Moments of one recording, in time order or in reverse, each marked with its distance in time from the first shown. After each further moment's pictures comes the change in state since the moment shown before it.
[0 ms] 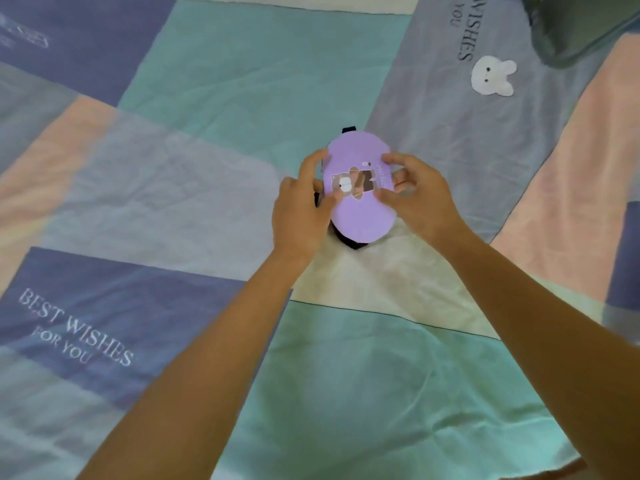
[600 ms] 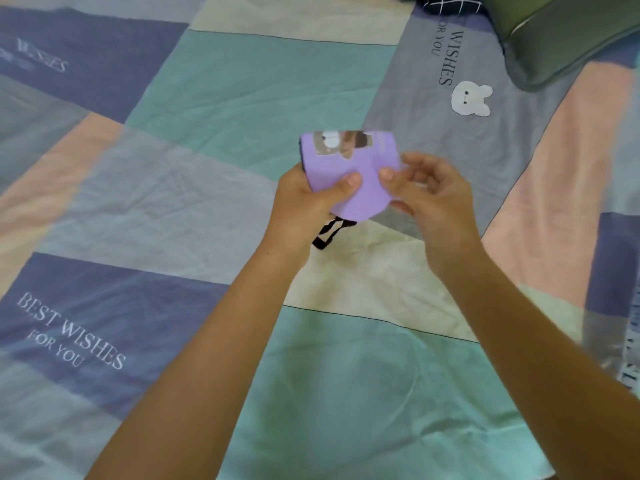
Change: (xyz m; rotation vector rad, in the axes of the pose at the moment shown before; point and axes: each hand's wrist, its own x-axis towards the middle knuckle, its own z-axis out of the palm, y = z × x) left_hand -0.025 0.077 -0.027 -0.718 -0.092 -0.220; right_hand -0.052 -0.056 -0.028 0.627 0.187 0.119
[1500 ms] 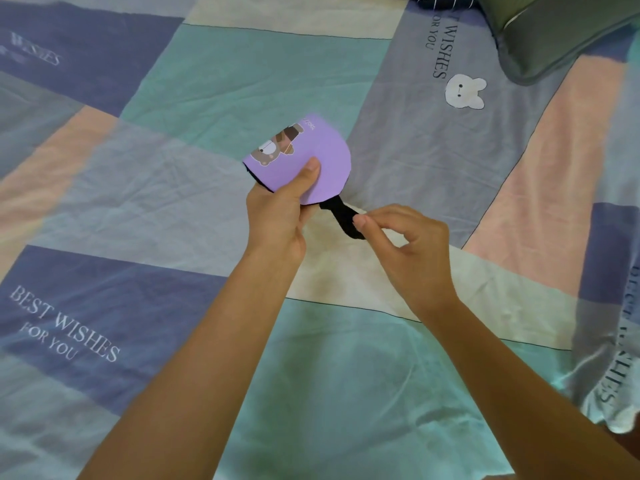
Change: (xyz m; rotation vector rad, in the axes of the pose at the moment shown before) left_hand -0.015 -0.006 -0.003 -0.420 0.292 -0.113; right_hand -0.047 0.039 -0.007 -0.485 -0.074 -0.492
